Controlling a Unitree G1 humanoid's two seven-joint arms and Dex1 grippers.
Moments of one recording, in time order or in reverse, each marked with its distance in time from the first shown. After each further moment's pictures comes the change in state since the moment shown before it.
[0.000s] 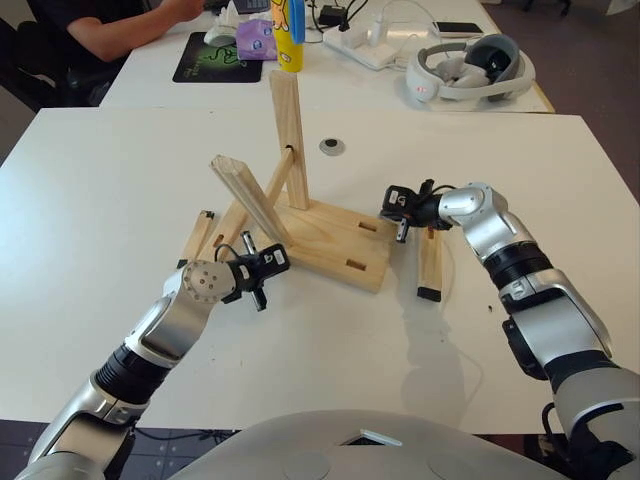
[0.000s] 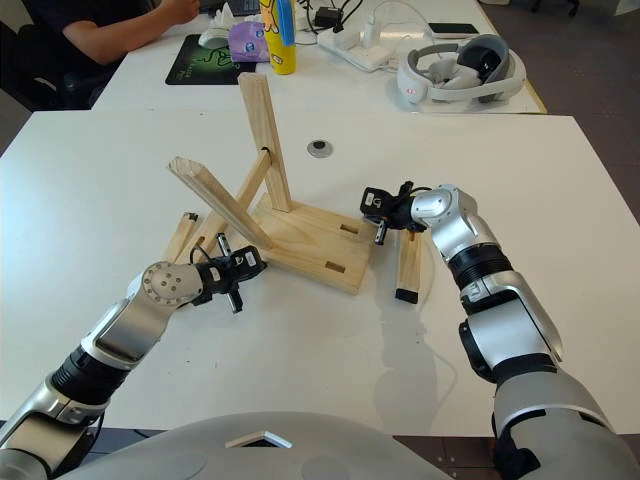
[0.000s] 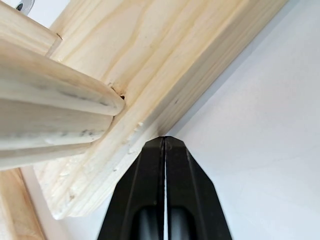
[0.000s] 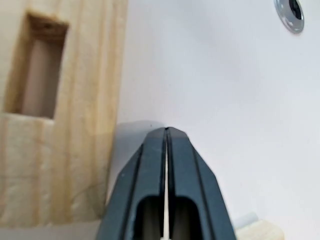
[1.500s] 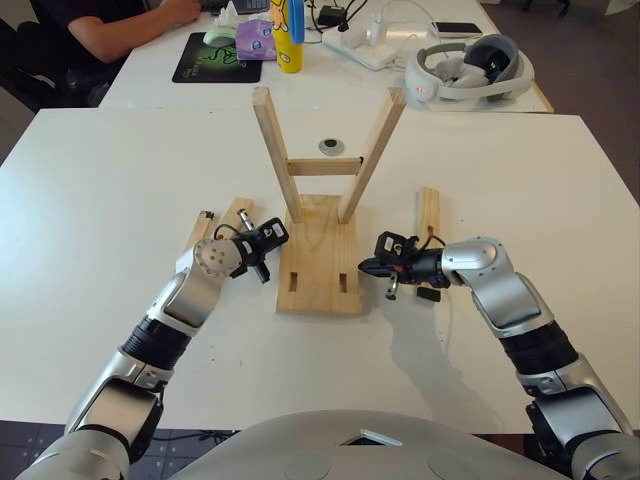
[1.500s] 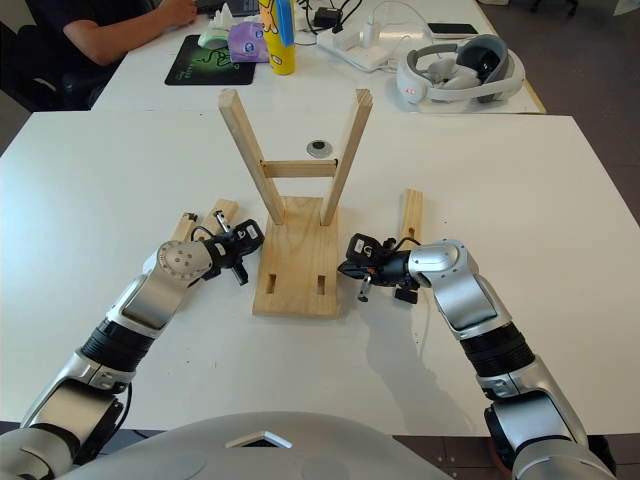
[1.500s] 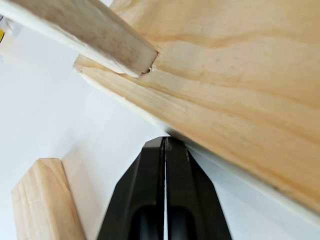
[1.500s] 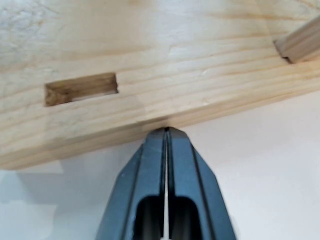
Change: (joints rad) left arm -0.124 -0.126 0.040 0.254 0.053 -0.078 0.073; right arm 0.488 -0.068 -0.095 -0.910 0.233 0.568 0.110
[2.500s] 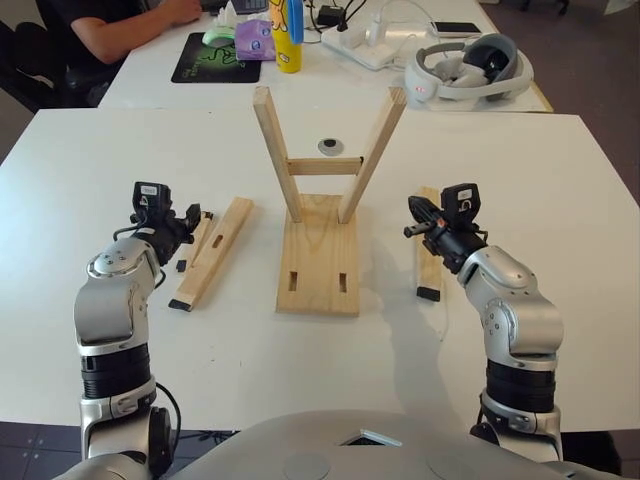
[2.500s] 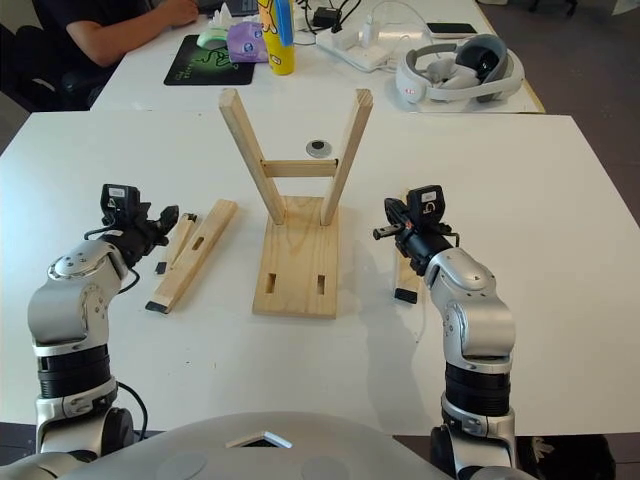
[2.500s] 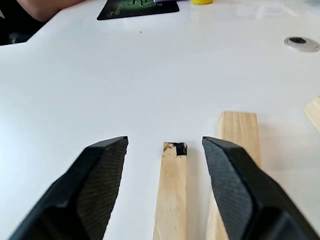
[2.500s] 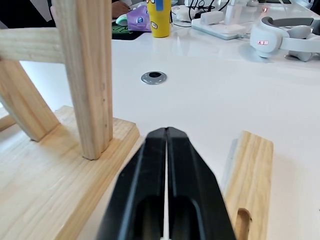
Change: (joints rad) left arm 0.129 -0.097 0.648 -0.166 -0.351 0.372 0.289; right arm 0.176 0.371 -0.447 -0.305 0.237 0.224 -0.695
